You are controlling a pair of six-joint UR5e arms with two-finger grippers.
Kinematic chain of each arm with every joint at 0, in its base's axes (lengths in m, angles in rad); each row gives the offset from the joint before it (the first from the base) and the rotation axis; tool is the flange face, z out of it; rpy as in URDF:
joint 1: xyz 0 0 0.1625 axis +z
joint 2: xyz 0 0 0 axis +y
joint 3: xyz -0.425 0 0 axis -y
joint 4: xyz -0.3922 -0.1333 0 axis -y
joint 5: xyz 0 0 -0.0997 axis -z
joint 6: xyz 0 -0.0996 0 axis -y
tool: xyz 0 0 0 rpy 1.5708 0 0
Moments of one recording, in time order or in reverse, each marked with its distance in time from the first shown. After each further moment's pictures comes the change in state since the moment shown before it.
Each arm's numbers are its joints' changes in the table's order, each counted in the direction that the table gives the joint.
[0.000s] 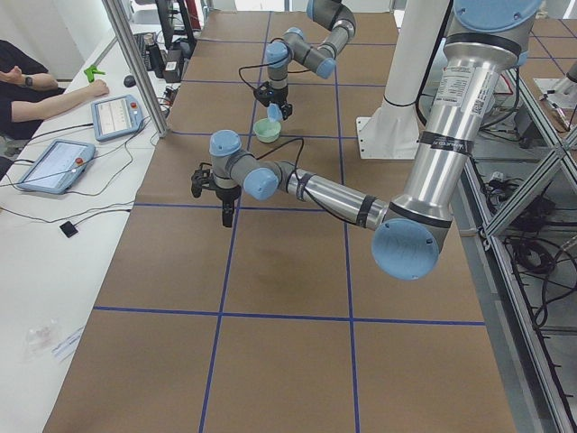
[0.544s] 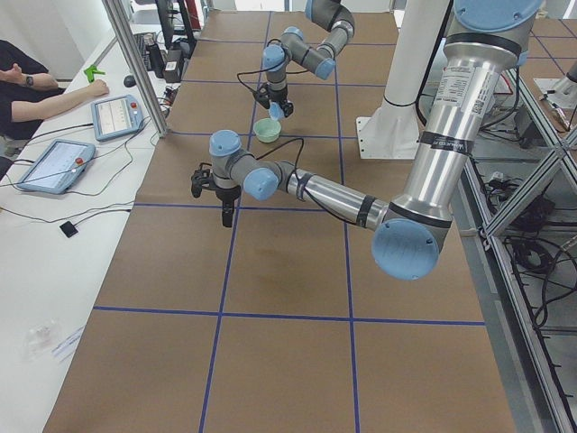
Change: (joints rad) left arm -0.001 0.000 0.000 0.000 0.000 0.000; right arm 0.001 -0.044 -0.039 -0.105 0.000 -0.062
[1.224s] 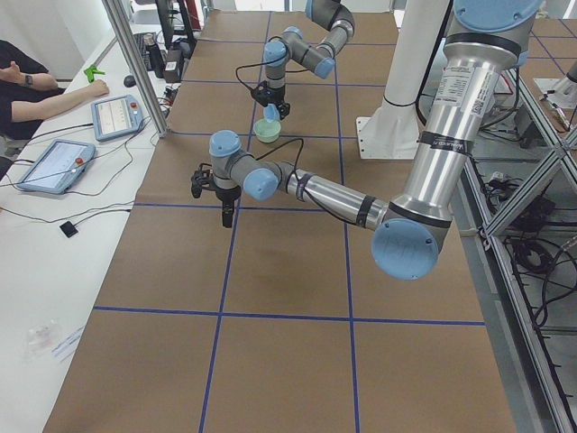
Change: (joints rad) left arm 0.001 0.004 0.009 0.000 0.000 0.000; right arm 0.009 0.045 0.030 0.216 -0.033 0.031
